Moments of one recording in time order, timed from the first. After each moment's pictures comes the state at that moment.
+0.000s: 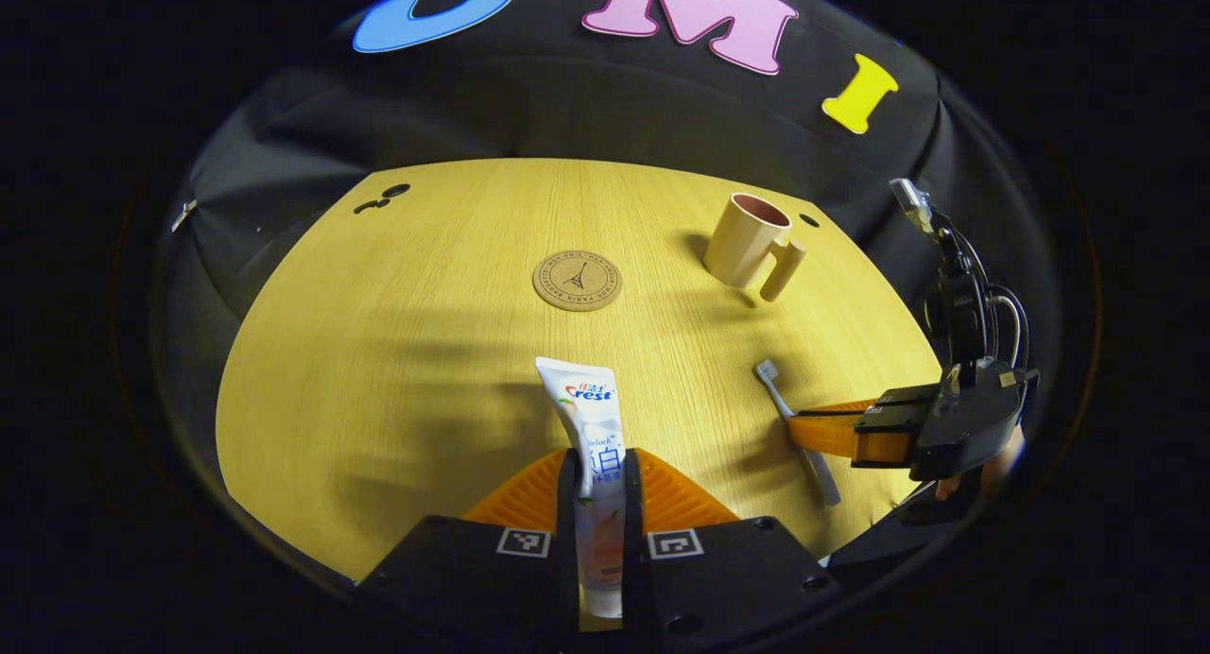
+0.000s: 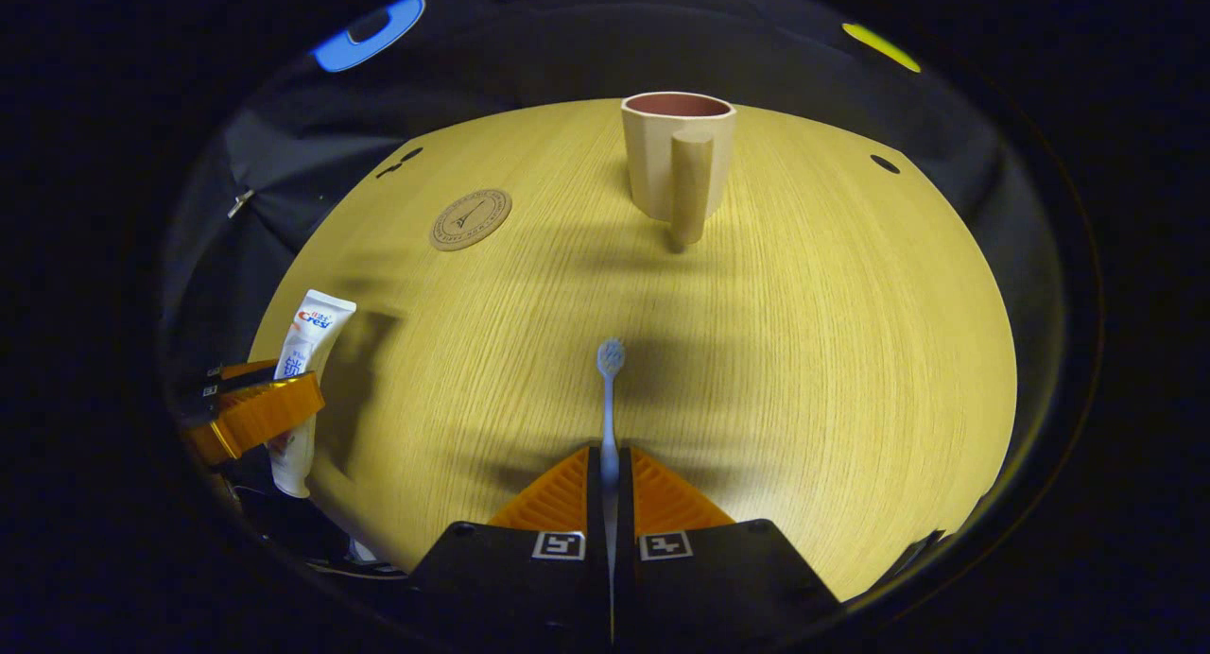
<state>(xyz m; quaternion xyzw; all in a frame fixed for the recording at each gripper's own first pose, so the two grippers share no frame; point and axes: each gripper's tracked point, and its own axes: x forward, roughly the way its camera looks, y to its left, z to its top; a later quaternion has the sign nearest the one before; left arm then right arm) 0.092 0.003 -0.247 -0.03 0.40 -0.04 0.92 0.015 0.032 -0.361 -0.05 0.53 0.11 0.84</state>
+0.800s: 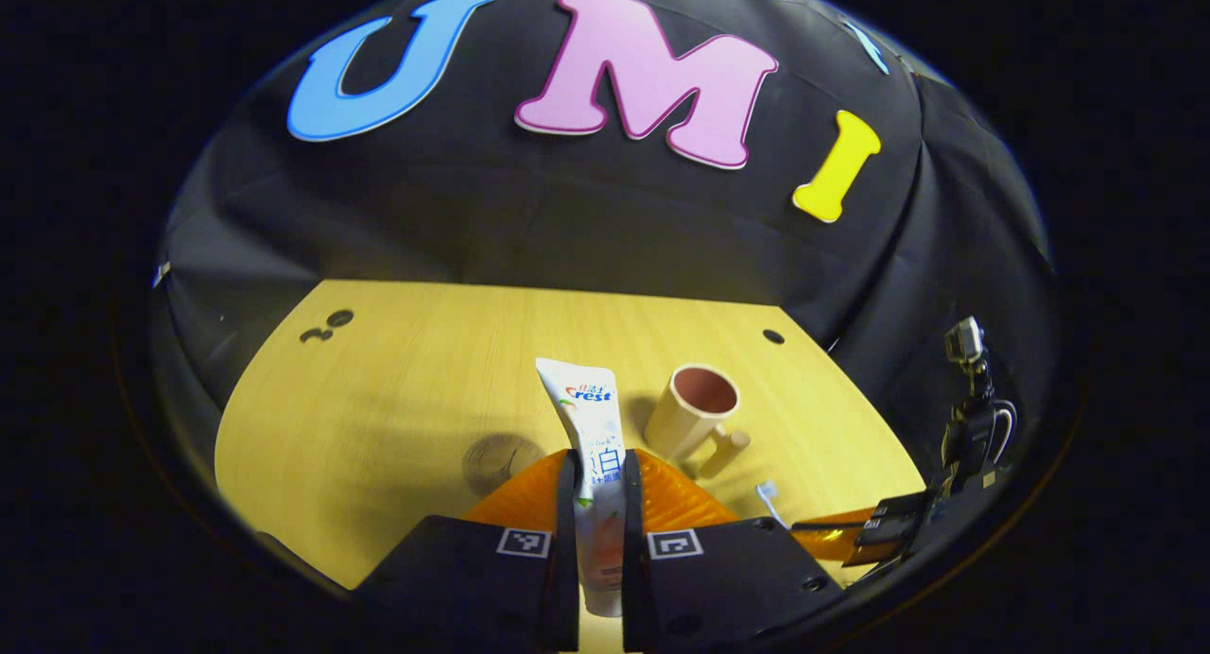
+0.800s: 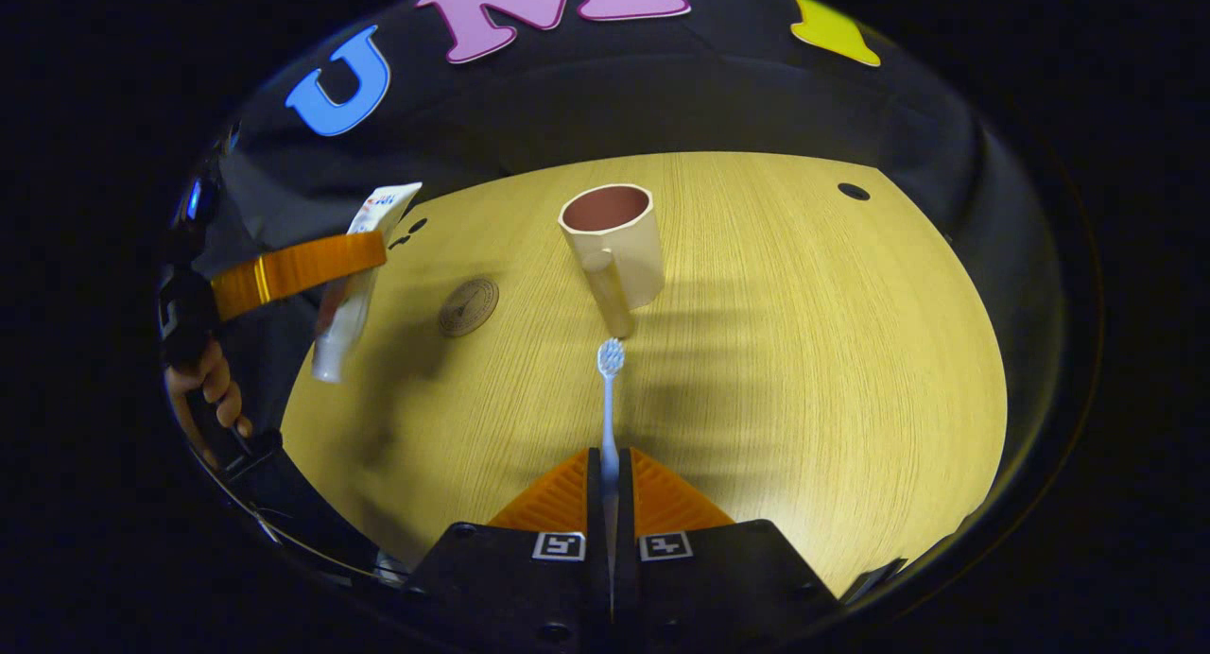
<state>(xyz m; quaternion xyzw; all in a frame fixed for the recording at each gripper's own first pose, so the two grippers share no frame) 0.241 -0.076 -0.123 -0.04 0.24 -0.09 0.97 0.054 -0.006 -0.295 0.01 0.48 0.13 0.87</state>
